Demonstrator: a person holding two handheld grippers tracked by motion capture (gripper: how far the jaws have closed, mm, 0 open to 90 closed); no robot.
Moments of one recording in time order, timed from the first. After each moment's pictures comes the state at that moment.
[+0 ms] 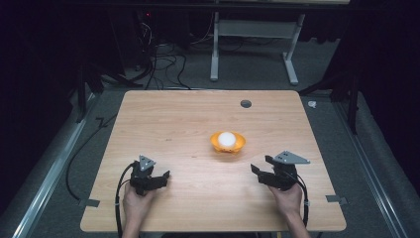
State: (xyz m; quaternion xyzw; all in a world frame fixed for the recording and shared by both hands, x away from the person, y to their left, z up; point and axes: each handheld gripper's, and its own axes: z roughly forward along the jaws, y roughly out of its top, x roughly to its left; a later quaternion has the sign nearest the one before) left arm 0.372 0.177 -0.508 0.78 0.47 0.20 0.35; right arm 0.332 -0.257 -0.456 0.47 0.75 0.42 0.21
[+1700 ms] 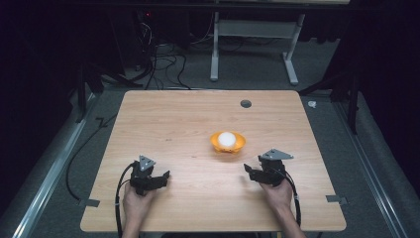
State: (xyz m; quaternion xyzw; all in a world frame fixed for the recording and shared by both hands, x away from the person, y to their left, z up) left arm 0.372 0.177 -0.508 0.78 0.47 0.20 0.35; right arm 0.358 -0.239 -0.483 0.48 0.77 0.37 0.21
